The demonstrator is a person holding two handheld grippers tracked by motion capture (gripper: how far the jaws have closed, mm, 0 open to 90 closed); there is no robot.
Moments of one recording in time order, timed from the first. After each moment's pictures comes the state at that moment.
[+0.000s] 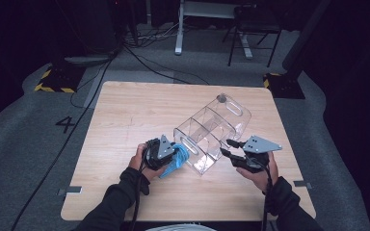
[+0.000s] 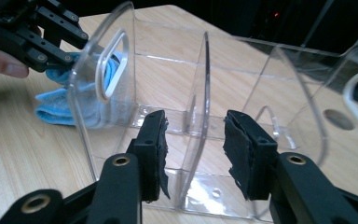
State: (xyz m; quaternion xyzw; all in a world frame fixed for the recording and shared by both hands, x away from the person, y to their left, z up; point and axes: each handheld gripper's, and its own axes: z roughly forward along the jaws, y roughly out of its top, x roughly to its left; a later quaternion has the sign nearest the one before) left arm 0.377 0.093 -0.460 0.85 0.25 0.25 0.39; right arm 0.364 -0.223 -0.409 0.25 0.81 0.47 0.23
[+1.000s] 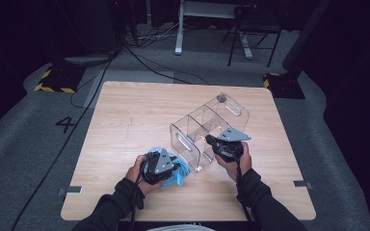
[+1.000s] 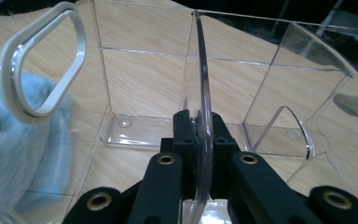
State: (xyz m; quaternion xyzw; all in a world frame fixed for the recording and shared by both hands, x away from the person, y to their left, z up) left arm 0.331 0.096 -0.458 0.87 0.20 0.20 0.40; right arm 0.400 -0.163 -0.434 0.32 0.80 0.44 0.25
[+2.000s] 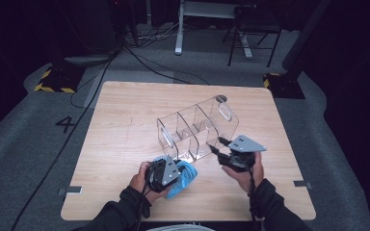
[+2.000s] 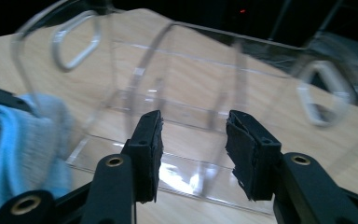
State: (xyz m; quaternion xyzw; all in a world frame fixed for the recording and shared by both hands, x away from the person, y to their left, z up) left arm 0.312 0.080 -0.449 0.85 0.22 0.27 0.39; right arm 0.361 -0.197 -0.407 0.31 0.79 0.46 0.27
